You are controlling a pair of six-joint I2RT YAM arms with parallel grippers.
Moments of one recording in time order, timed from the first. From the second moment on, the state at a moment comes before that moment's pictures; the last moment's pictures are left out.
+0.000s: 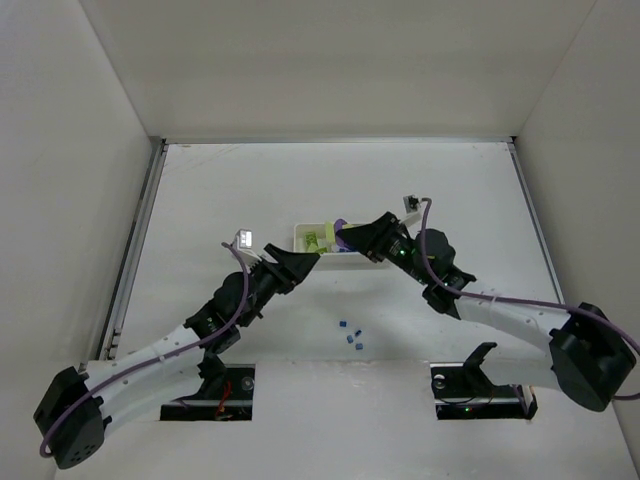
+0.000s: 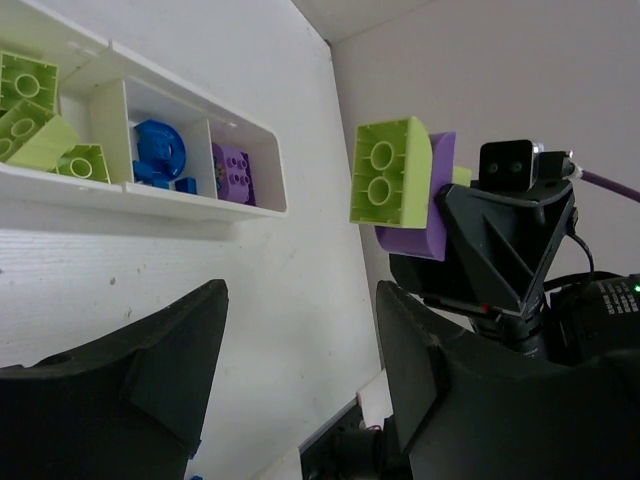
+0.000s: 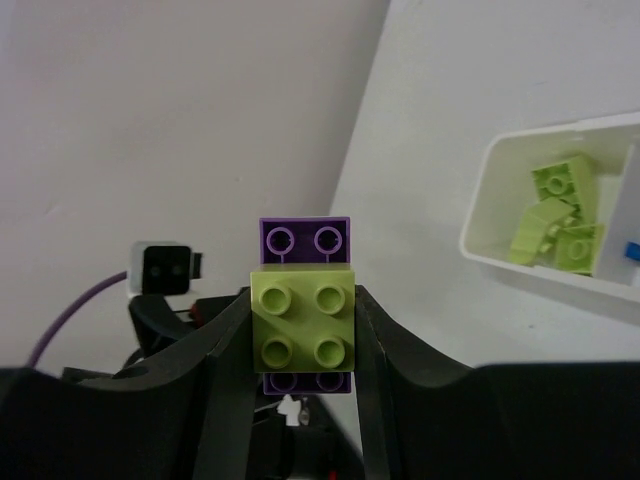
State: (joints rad) left arm -0.84 0.72 0.30 0.31 -0.26 -1.14; right arm 0.73 1.17 0.56 0.60 -0.06 1.08
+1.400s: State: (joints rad) left arm -0.74 0.86 0.21 0.74 -0.16 -1.15; right arm 0.71 1.53 0.48 1.21 -0.27 1.45
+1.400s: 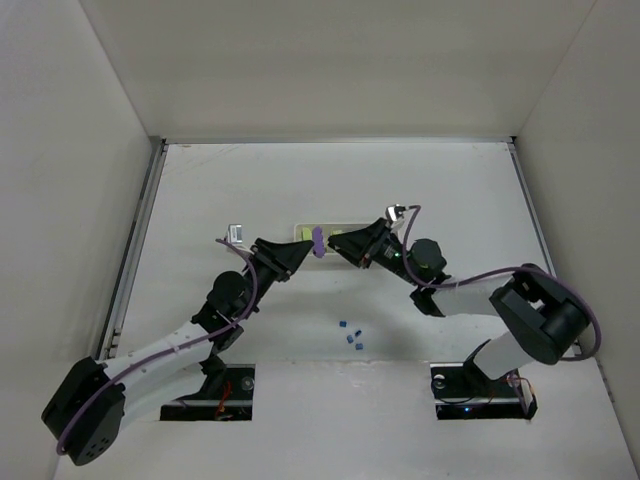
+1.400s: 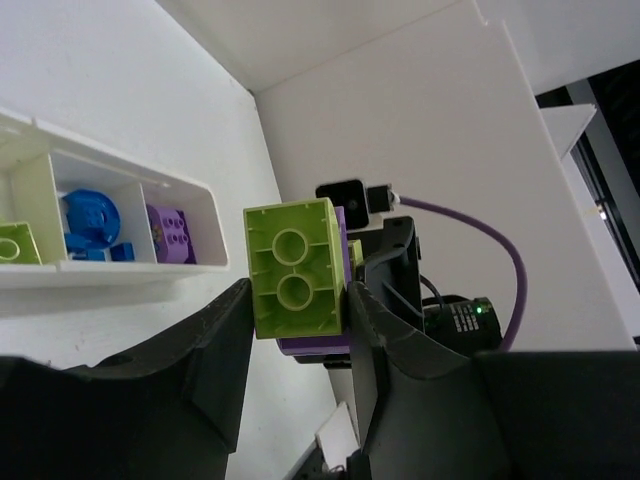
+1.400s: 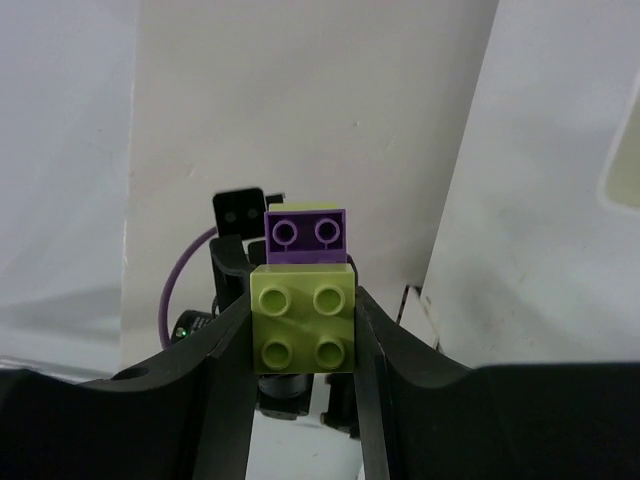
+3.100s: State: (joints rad) left arm -0.60 0.59 0.28 0.25 -0.17 -1.02; right arm 0.86 1.79 1.05 0.30 0.26 0.69
